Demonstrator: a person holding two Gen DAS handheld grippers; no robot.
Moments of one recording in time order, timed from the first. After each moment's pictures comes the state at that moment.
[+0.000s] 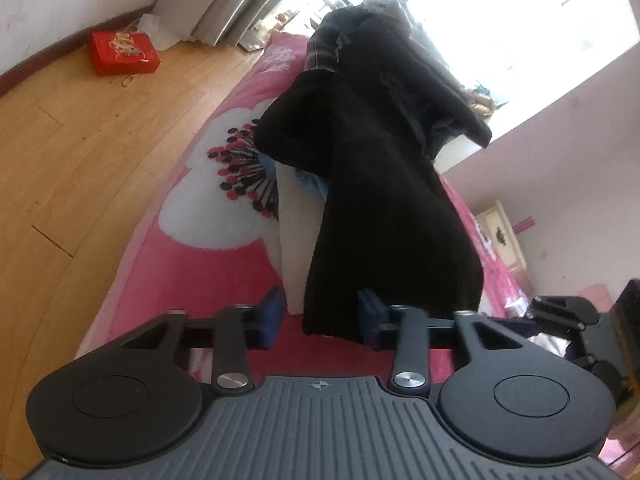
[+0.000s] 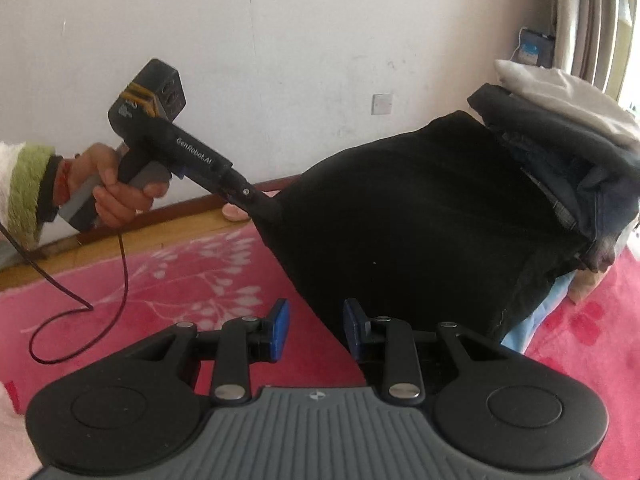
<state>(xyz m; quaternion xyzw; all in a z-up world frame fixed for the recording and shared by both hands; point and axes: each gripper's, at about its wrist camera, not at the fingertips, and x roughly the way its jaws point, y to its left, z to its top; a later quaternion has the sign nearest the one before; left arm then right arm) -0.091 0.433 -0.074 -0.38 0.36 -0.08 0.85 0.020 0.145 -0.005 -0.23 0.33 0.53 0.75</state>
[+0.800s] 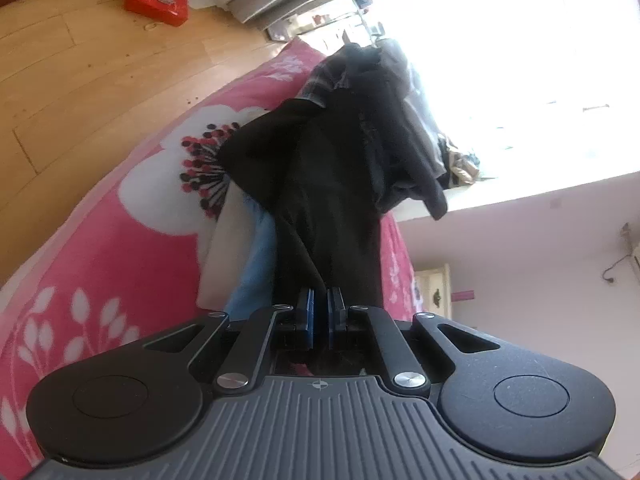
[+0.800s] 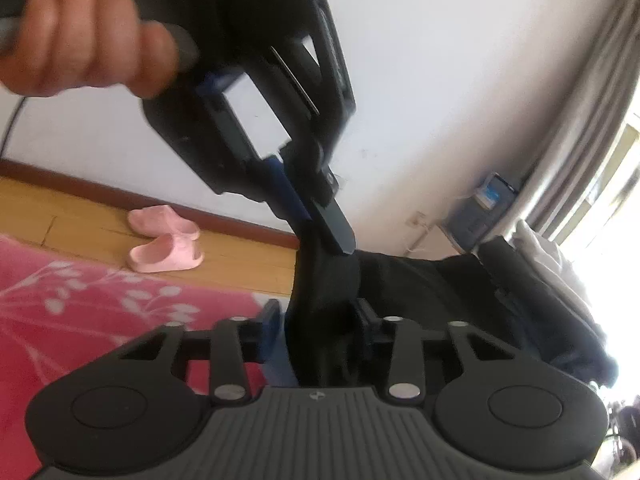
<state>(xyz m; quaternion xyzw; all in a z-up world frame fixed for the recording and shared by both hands) -0.092 0.447 -0.037 -0.54 0.33 -0.07 0.77 -0.039 0.256 -0.067 -0.36 0.11 0.43 0.82</state>
